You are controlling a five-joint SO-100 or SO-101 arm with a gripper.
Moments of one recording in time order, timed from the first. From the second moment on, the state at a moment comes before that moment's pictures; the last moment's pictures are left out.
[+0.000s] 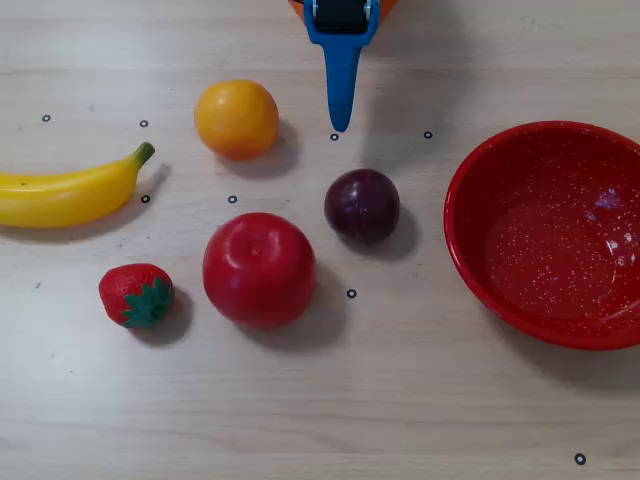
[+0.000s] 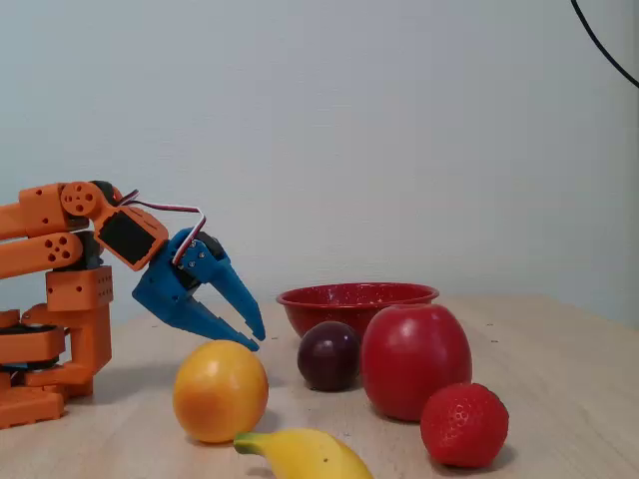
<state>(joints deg) 0.1 184.2 178.0 50.9 1.8</state>
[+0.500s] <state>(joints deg) 0.1 184.2 178.0 50.9 1.8</state>
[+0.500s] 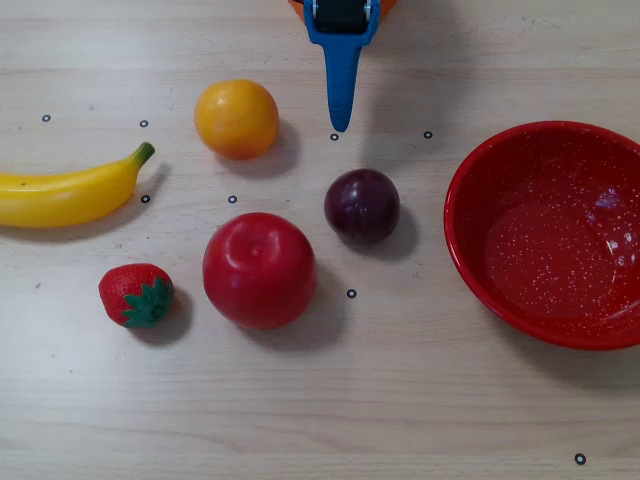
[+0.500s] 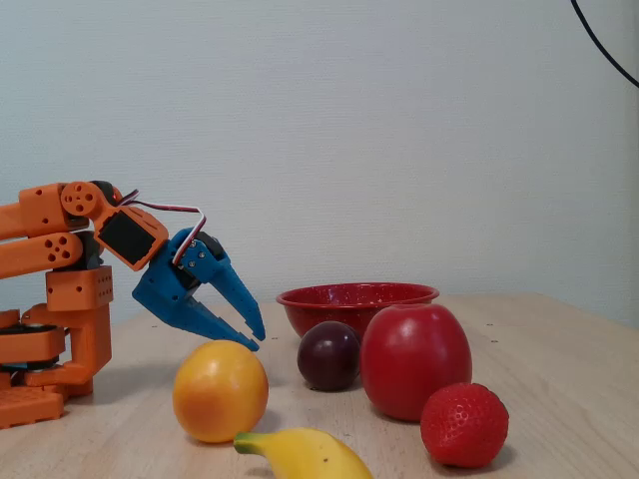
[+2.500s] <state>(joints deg) -24.1 88.0 57.8 103.5 29.5</state>
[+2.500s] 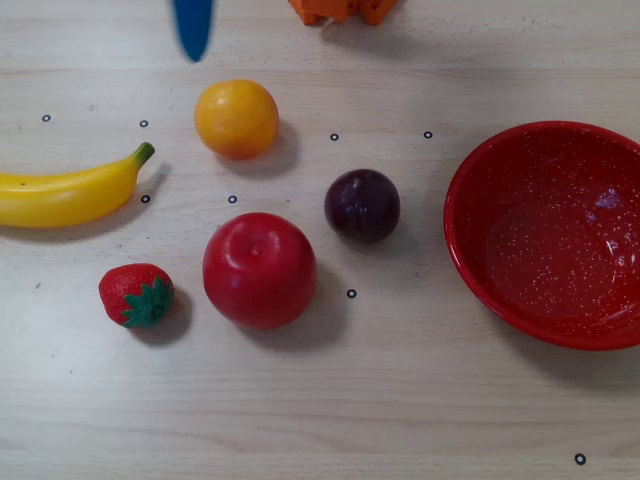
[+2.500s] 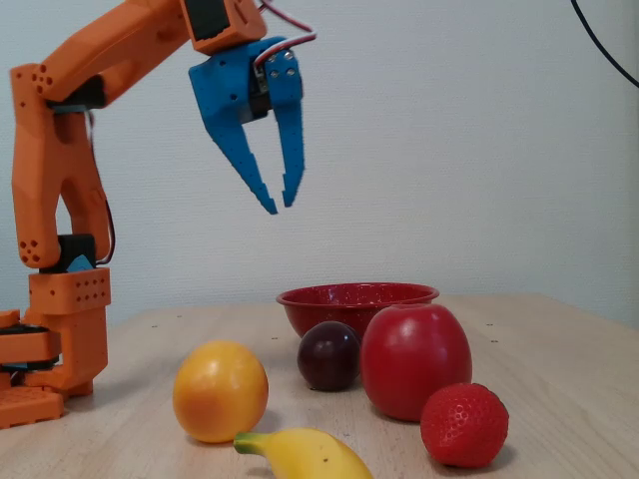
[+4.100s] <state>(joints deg) -49.0 33.0 12.7 103.5 44.1</state>
